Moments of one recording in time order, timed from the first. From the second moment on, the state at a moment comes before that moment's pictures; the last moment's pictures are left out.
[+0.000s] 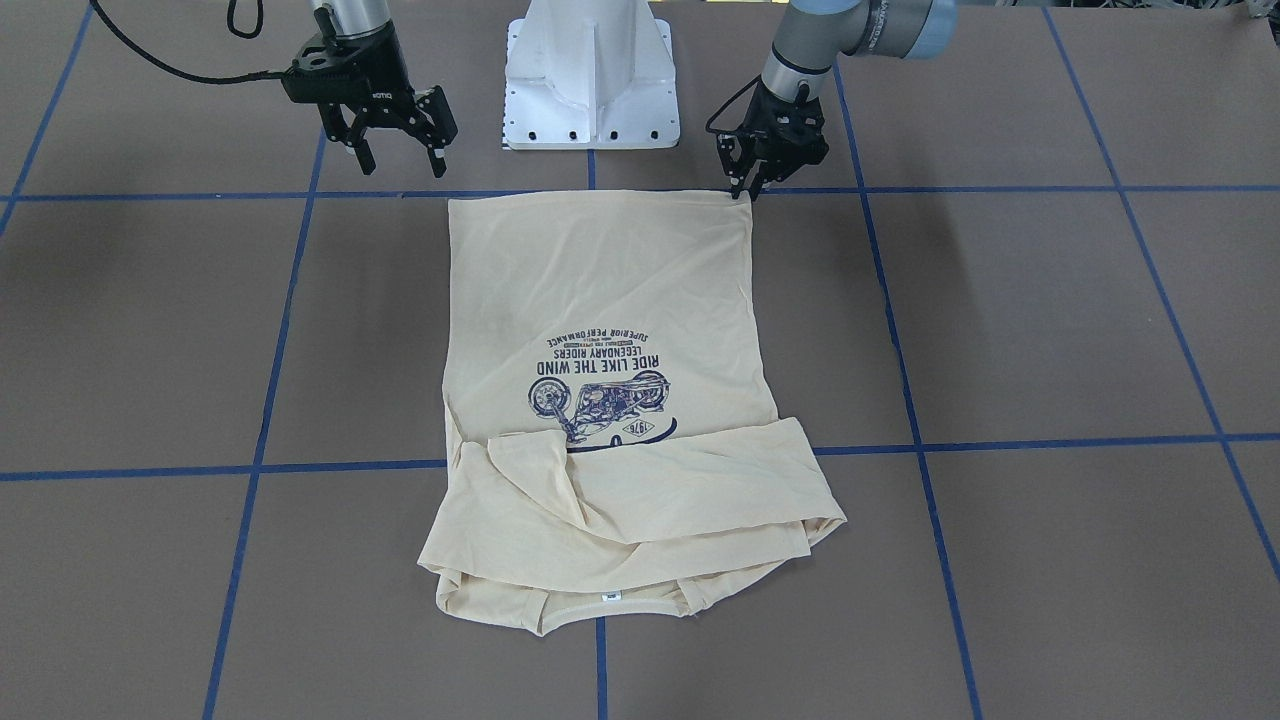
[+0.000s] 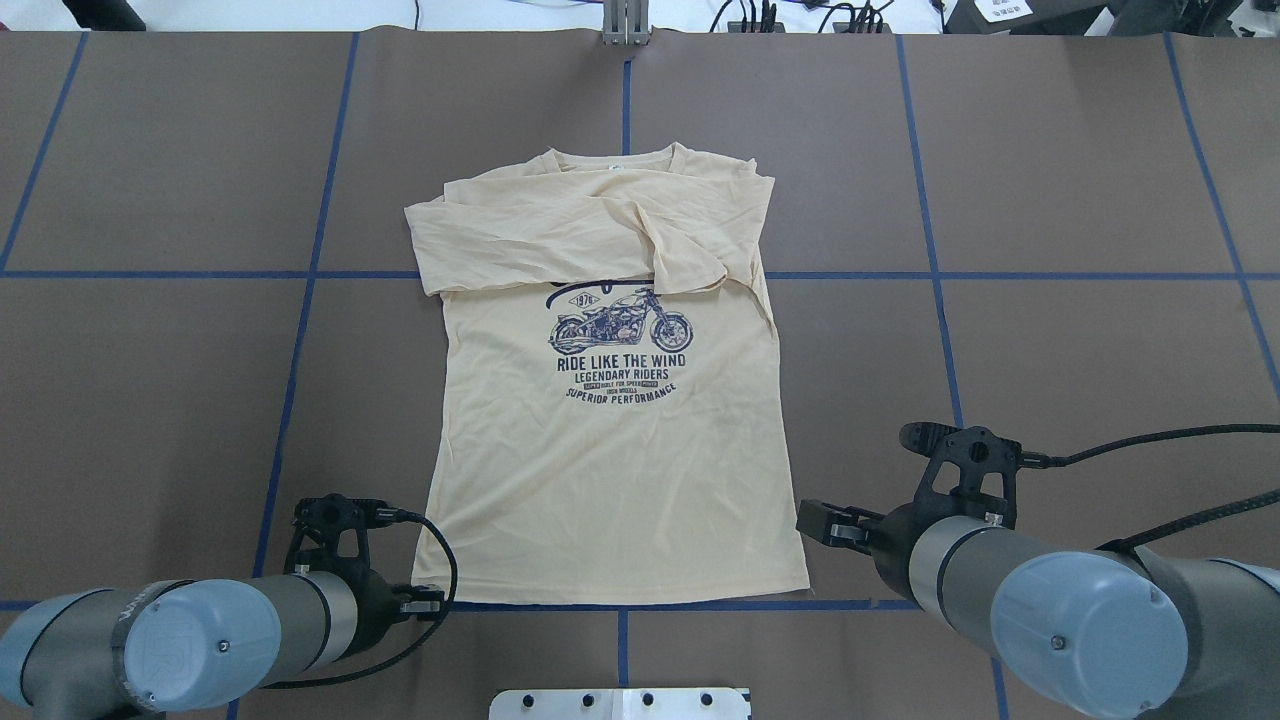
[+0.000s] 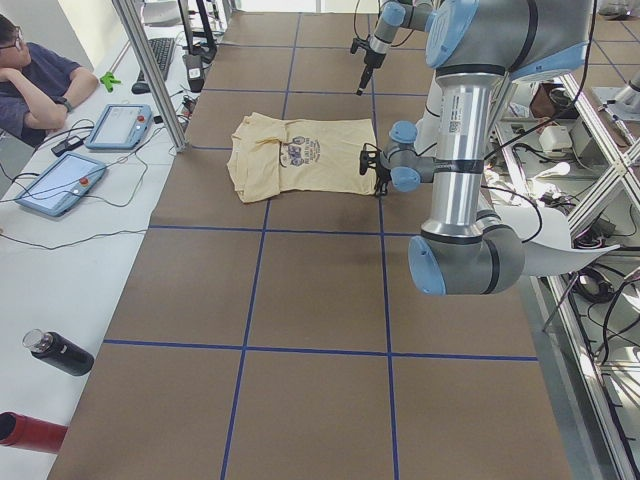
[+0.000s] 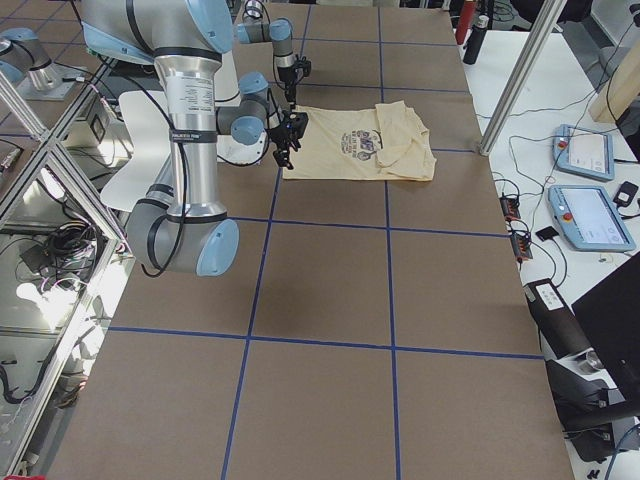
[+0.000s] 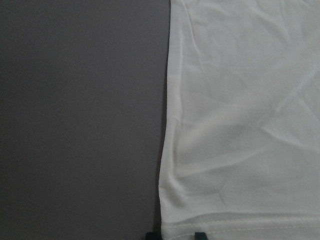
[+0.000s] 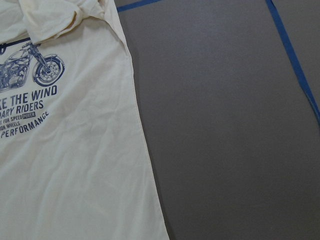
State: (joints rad) left arm -0.13 -1.67 -2.01 -2.01 -1.52 -1.45; right arm 0.17 -1.50 2.29 -1.47 1.37 1.66
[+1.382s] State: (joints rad) left arm -0.14 -1.67 -2.04 -2.01 -1.52 -1.45; right arm 0.03 -1.38 2.06 -1.46 1.20 1.78
